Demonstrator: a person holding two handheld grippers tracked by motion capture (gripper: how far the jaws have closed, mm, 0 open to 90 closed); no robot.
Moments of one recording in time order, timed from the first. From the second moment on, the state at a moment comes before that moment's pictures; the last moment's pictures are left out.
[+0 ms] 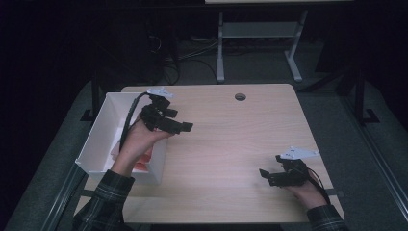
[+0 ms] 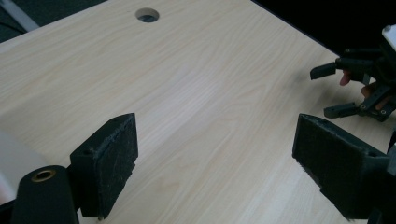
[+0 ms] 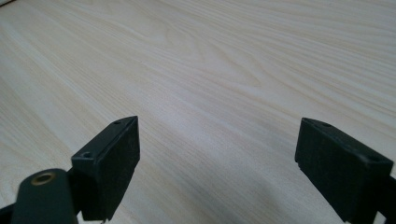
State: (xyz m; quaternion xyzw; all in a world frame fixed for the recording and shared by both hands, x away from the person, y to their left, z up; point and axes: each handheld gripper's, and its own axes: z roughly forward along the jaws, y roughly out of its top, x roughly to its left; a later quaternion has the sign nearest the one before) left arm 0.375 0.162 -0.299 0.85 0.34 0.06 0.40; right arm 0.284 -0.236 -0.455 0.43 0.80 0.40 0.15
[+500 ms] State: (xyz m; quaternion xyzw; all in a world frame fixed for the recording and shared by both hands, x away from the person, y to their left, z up) left arm 0.357 0.098 -0.347 0.87 0.29 0.04 0.39; right arm 0.284 -0.237 -0.455 0.43 0.80 0.40 0.15
